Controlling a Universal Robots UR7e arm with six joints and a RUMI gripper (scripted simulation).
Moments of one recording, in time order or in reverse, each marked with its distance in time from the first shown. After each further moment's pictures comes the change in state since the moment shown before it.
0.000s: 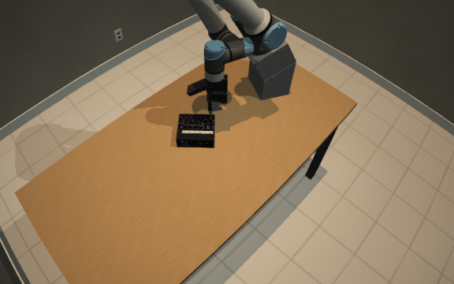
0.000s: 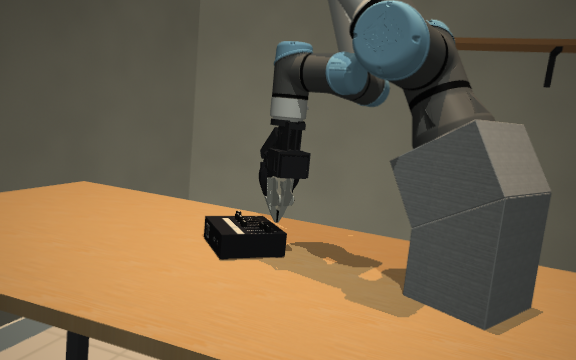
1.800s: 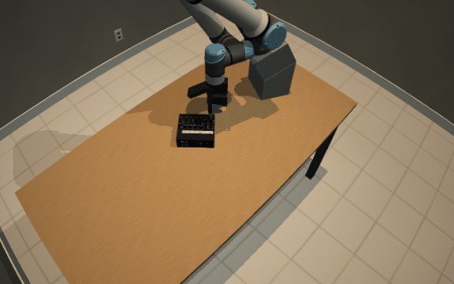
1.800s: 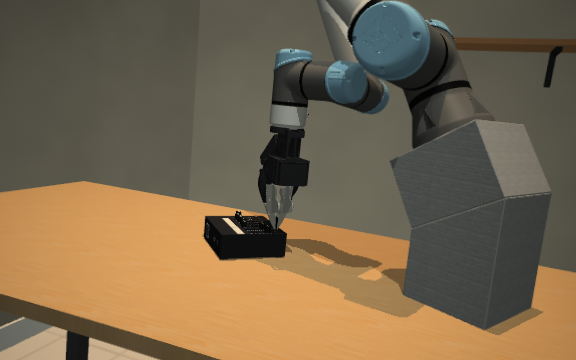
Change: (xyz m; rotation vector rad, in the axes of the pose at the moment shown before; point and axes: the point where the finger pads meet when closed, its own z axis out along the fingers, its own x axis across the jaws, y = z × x) arm -0.001 0.000 0.015 0.005 -0.002 0.011
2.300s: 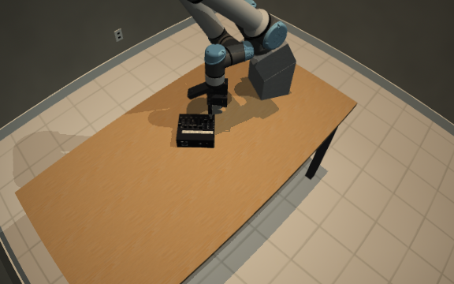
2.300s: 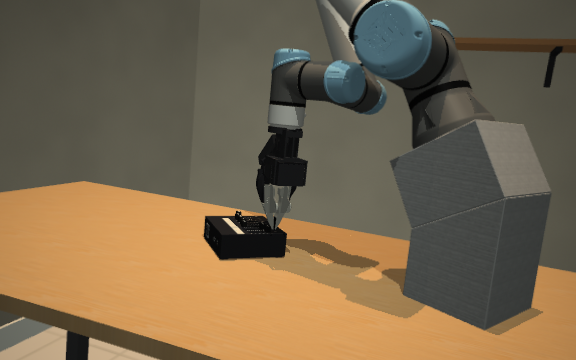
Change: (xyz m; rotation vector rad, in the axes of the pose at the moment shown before) arm -0.004 0.000 0.000 0.000 0.000 0.000
